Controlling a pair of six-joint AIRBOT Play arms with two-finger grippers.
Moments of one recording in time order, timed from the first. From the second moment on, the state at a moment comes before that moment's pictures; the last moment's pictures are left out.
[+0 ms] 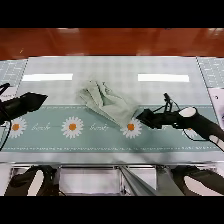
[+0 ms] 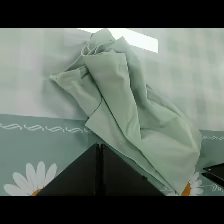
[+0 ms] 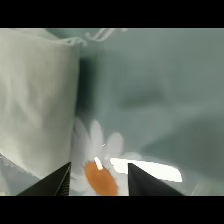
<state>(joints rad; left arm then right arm) 0.23 -0.56 0.66 0.84 -1.00 -1.32 0.15 -1.22 0.51 -0.51 0.74 1.35</state>
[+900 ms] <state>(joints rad) 0.22 -0.58 0.63 0.83 -0.96 -1.32 0.31 -1.54 1.52 -0.87 1.11 1.45</state>
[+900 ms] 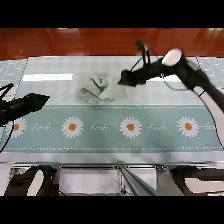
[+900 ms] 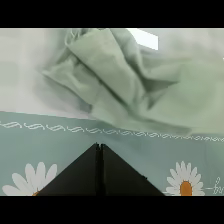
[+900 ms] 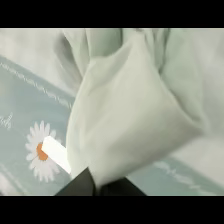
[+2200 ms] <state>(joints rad) 0.21 -0.58 0.63 0.78 -0.87 -1.32 -0.75 -1.29 1.79 -1.15 1.77 1.59</state>
